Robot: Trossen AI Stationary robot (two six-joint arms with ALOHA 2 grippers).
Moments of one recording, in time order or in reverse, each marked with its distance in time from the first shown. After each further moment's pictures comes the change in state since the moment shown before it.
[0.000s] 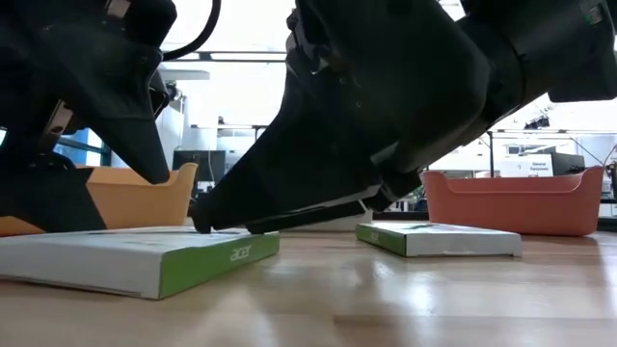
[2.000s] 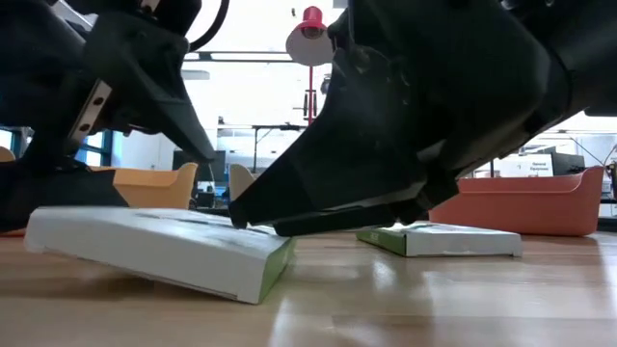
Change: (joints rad) left arm 0.000 0.054 0.000 0.164 -0.076 -0.034; right arm 0.046 0.027 -0.102 0.082 0.036 0.098
